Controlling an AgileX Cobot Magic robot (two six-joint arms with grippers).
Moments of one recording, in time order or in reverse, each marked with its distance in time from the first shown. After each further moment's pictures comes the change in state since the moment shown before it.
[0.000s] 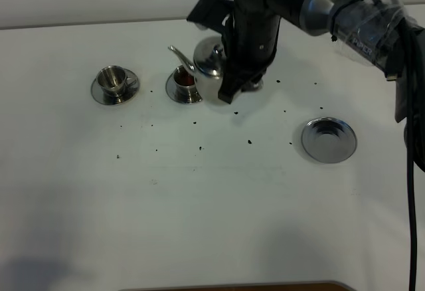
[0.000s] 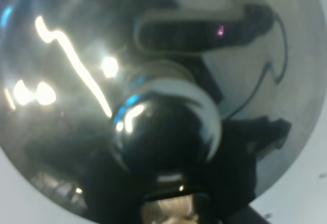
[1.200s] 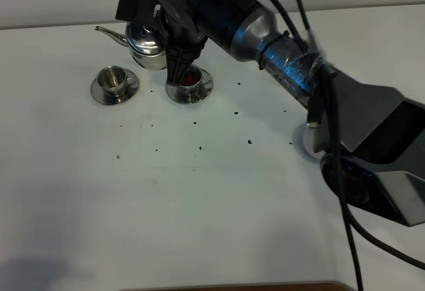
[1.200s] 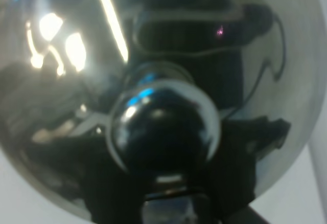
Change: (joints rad) left arm 0.000 0.000 0.000 0.000 0.000 0.000; right arm 0.139 0.289 -0.547 -0.195 -0.078 -0.157
